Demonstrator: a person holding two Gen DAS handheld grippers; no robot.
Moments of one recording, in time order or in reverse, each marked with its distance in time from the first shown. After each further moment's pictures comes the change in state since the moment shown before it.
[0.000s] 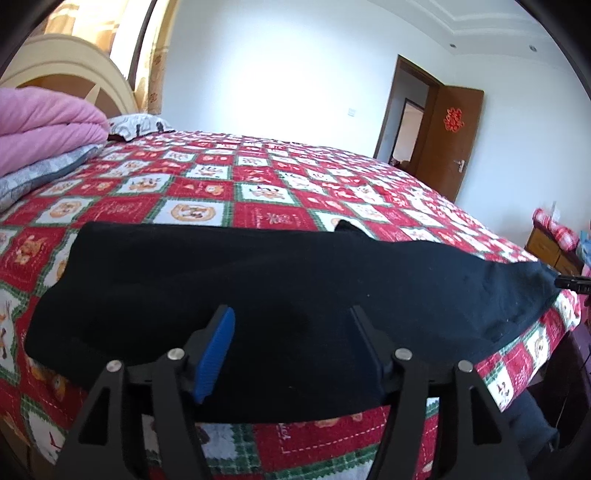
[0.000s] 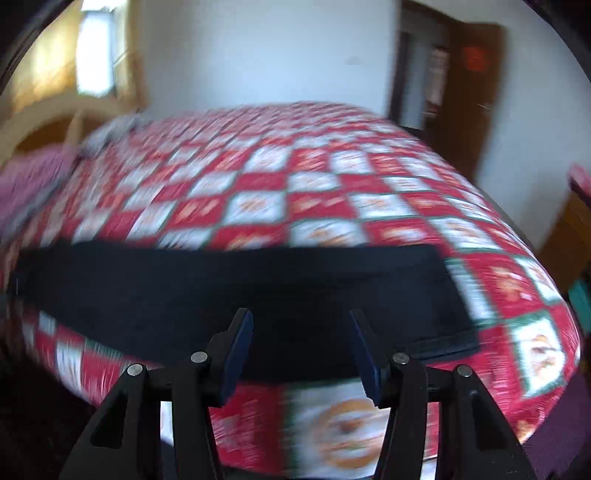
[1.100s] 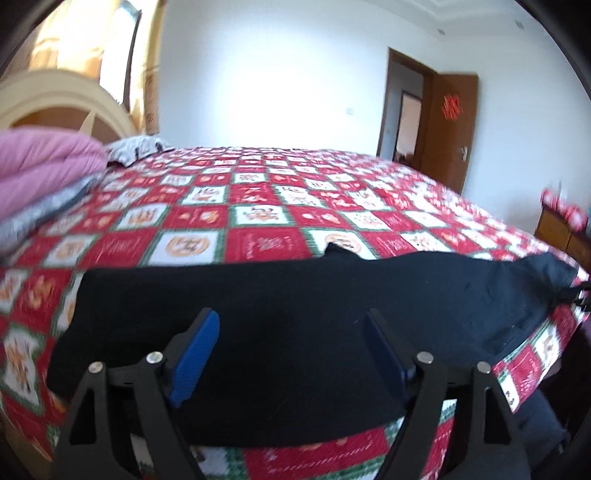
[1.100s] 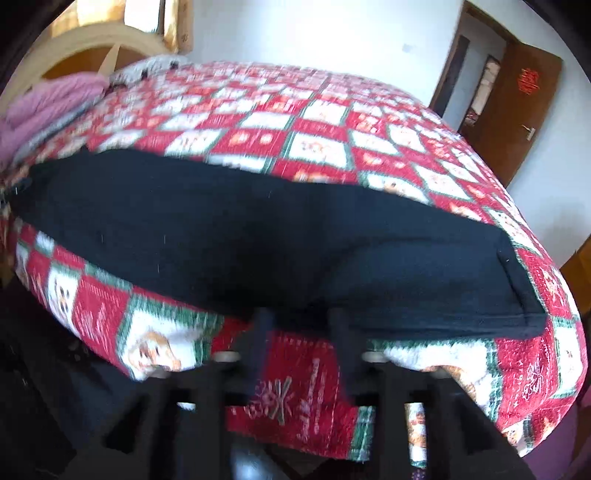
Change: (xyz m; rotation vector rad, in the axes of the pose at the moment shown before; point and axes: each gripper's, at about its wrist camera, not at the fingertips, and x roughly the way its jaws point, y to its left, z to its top) left arm 0.001 -0.031 0.023 0.101 -0.011 0.064; right arm 0.021 0.038 -0.029 -0.131 0.082 0.021
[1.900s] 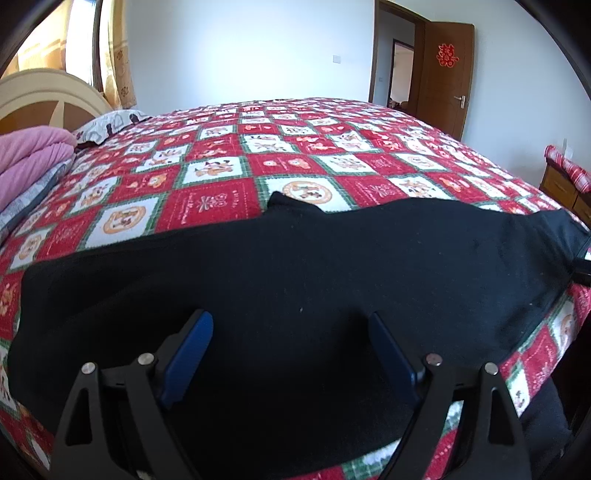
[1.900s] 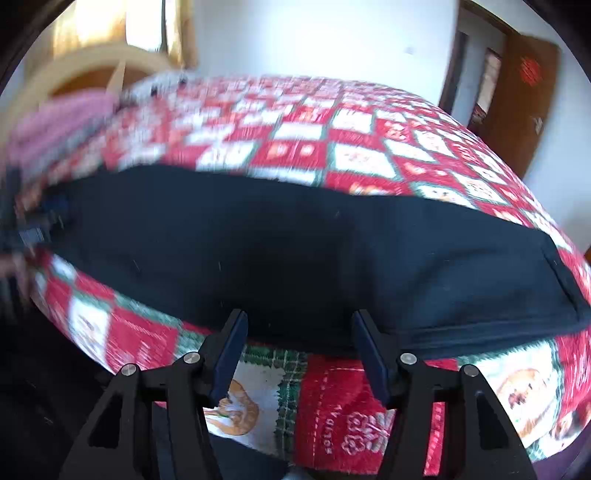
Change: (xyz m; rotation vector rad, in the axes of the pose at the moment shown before) left arm 0.044 -0.040 -0.005 0.046 0.199 0.004; right arm 0.008 0.038 0.008 0.074 -0.047 0.093
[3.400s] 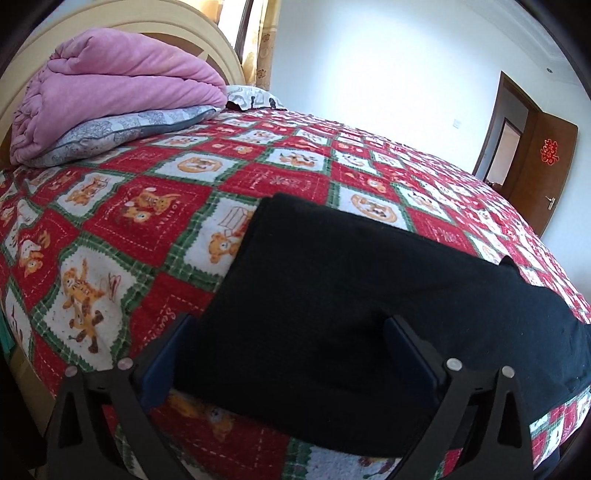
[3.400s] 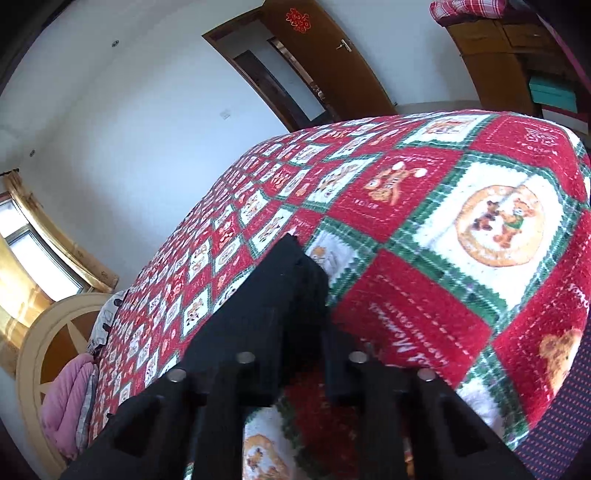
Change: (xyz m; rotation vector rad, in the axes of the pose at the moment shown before) left arm -0.025 0.173 -0.050 -0.398 -0.119 0.231; right arm -0.056 -0.226 -0.049 0.851 -0.314 0.019
